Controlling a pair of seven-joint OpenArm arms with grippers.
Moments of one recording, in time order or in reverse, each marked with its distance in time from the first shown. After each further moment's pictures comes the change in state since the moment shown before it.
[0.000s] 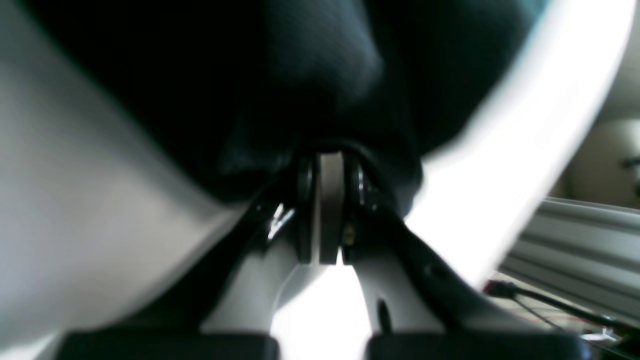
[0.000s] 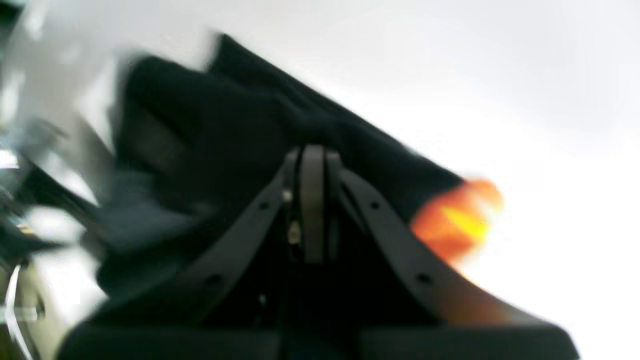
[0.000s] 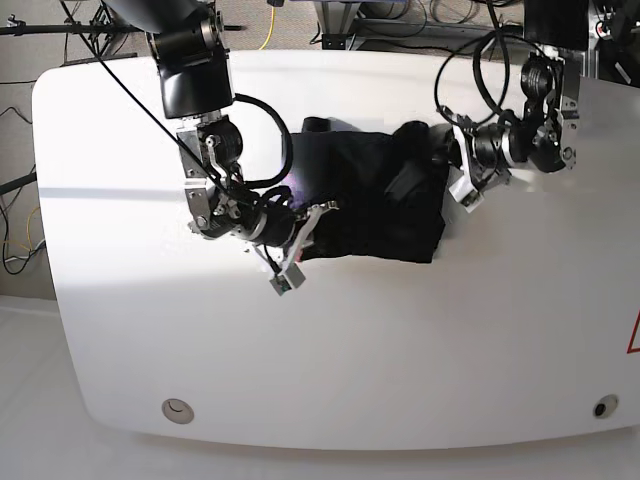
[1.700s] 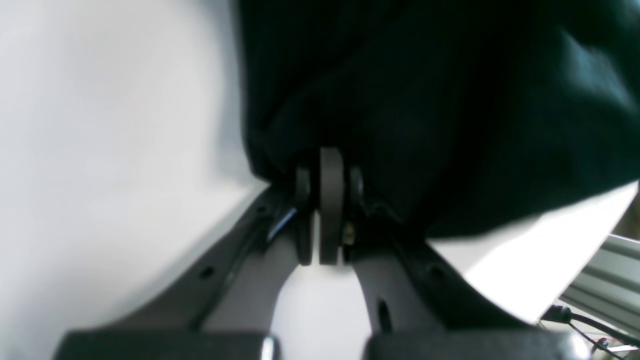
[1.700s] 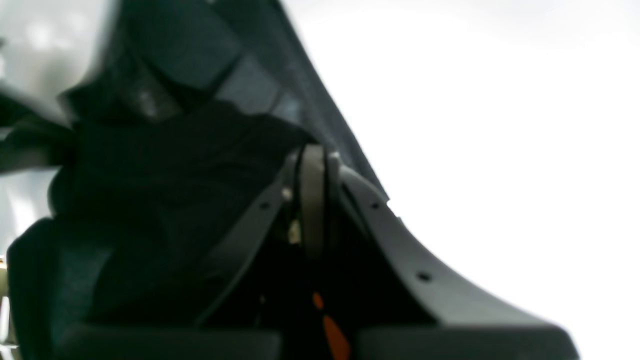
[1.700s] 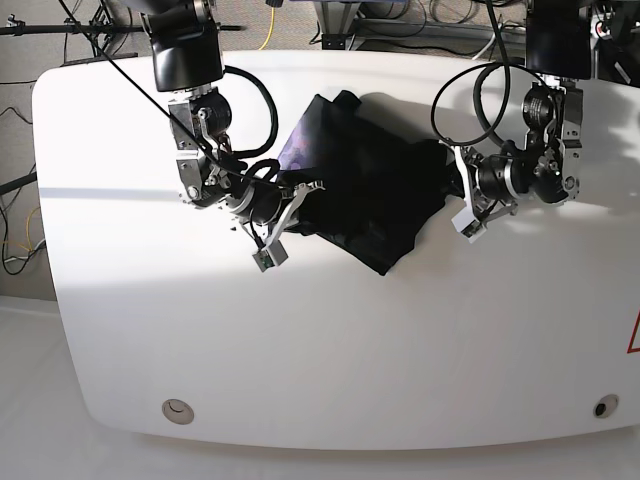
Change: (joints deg) left arm -5.5 0.3 0.3 -0.2 2.4 0.3 1.9; right arm -4.7 2.0 0.6 1.3 -2.2 0.9 8.0
